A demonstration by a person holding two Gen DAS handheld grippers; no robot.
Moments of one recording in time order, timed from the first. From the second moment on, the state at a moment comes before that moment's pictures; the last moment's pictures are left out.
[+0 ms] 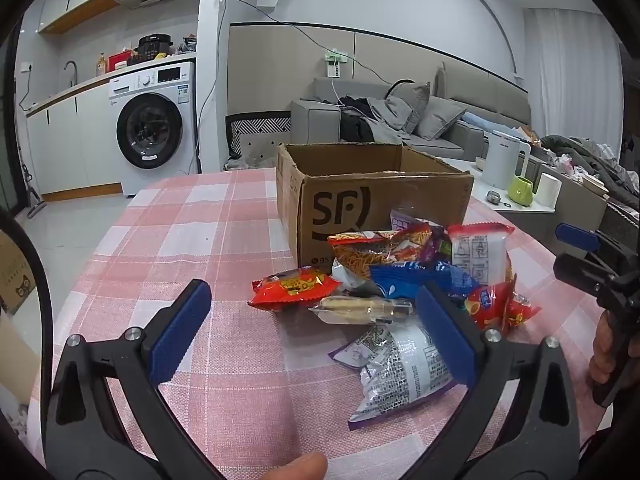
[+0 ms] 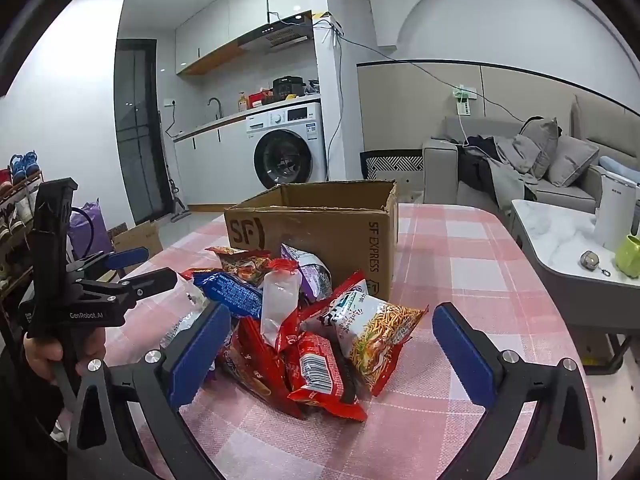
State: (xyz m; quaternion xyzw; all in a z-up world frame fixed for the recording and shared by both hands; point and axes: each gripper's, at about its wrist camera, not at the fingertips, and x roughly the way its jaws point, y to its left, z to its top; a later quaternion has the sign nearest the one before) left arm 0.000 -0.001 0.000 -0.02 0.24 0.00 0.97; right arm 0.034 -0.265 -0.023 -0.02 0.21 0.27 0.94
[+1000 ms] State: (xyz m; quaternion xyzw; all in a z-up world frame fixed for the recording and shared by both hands) left arm -0.002 0.005 -0.002 -0.03 0.24 0.00 0.97; right arm 0.037 -0.263 -0.024 -0.01 0.22 0.27 0.94
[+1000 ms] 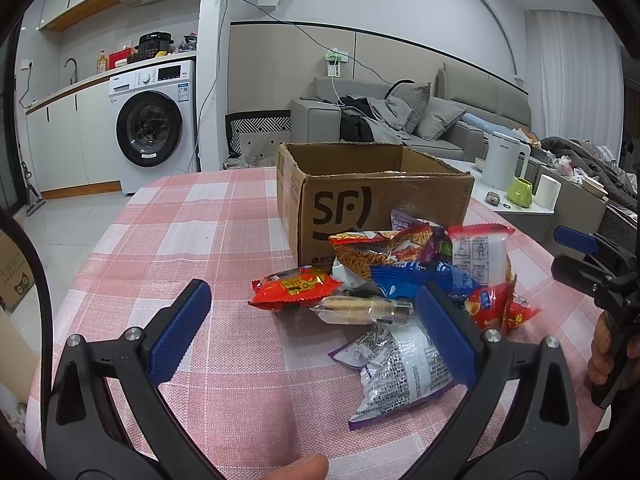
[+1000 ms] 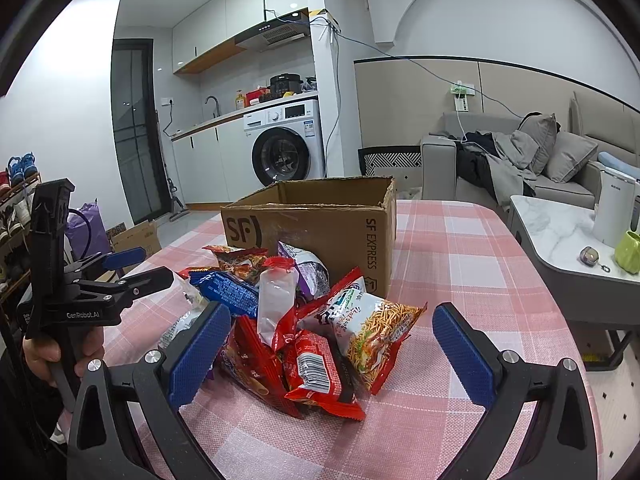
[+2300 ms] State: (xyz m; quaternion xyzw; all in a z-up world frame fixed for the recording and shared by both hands) left arm 0.001 0.004 -0.005 -0.03 0.24 0.00 0.97; right arm 0.038 -0.267 -0.028 -0.01 0.23 0.27 0.94
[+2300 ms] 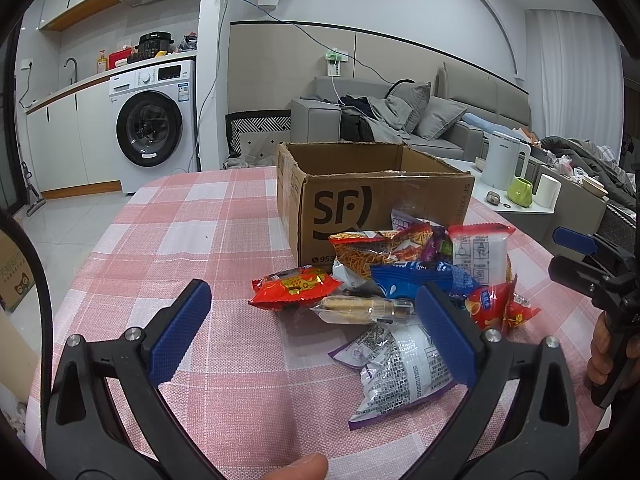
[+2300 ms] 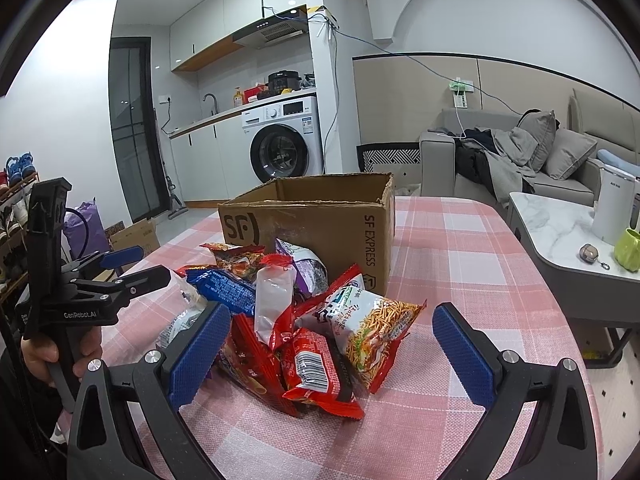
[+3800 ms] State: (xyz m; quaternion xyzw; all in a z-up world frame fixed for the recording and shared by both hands) left arm 0.050 -0.019 -0.040 -0.09 0.40 -0.09 0.91; right arm 0.109 -0.268 -0.059 -0.03 0.38 0.20 0.90
